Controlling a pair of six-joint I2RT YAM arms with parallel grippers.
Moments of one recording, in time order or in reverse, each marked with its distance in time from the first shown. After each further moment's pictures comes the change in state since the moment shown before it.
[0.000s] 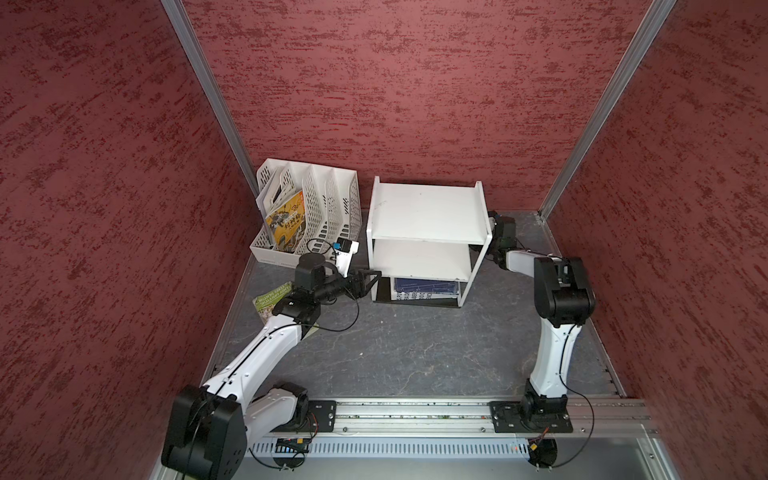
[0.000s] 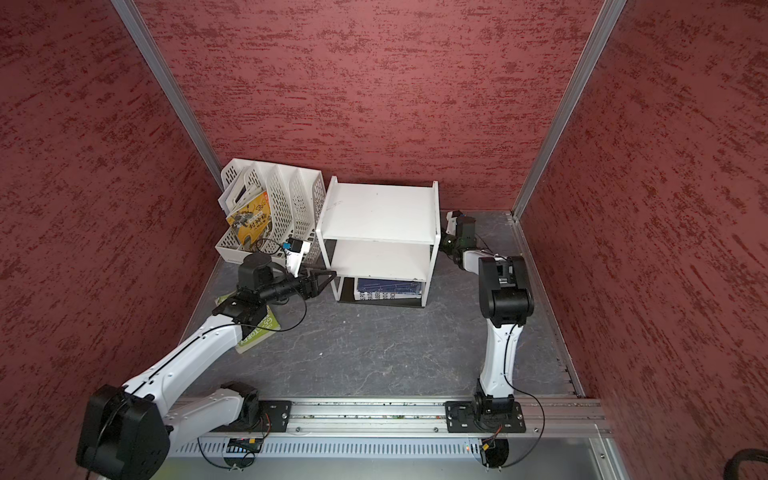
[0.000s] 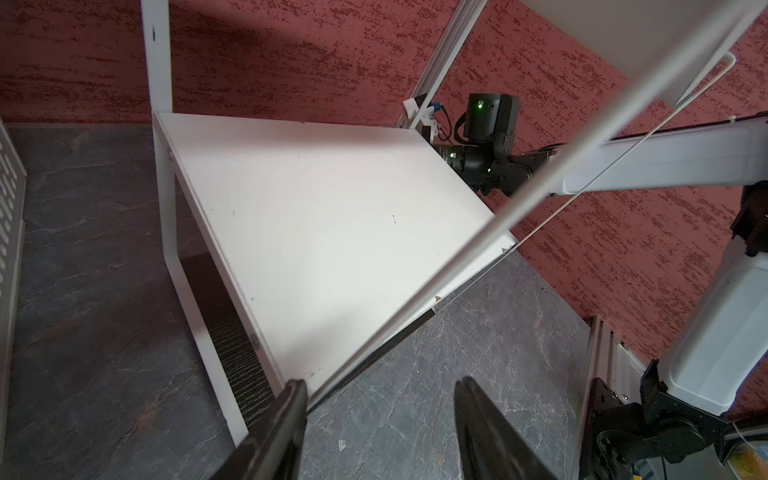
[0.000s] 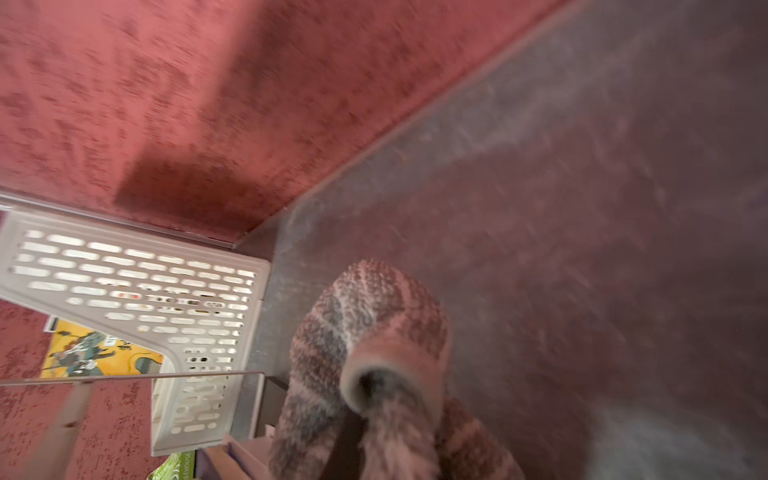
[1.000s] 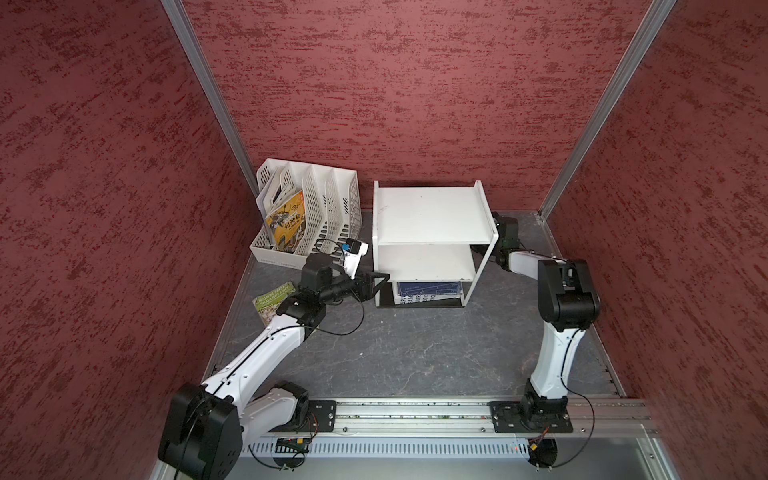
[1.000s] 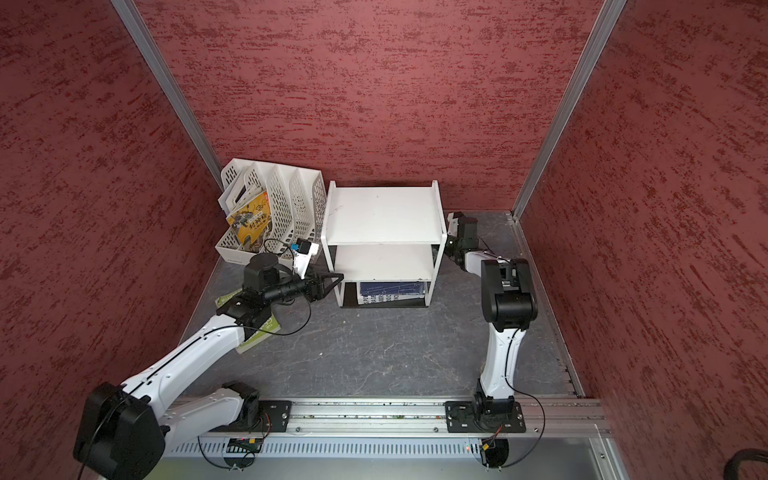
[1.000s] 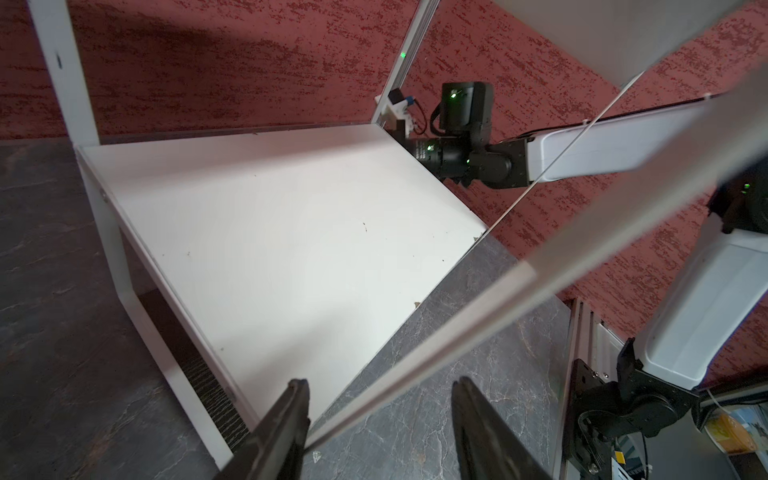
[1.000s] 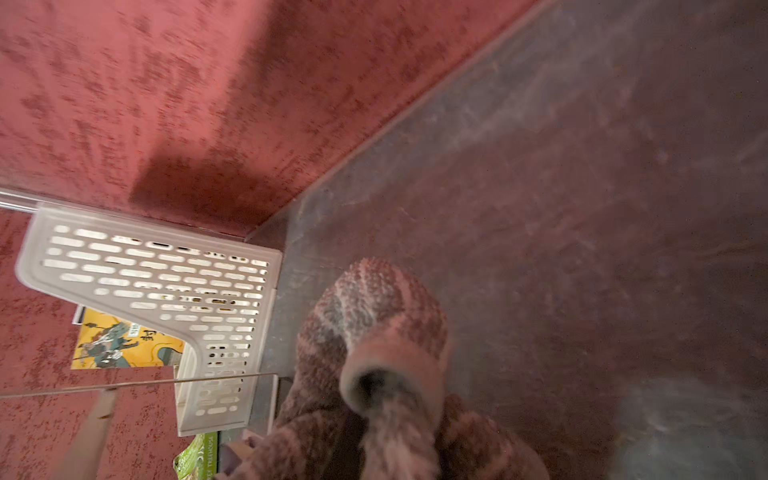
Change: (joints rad) left arm -0.092 0.002 0.024 0.001 -0.013 0.009; right arm -0.003 -0.031 -0.023 -0.018 -0.033 0.034
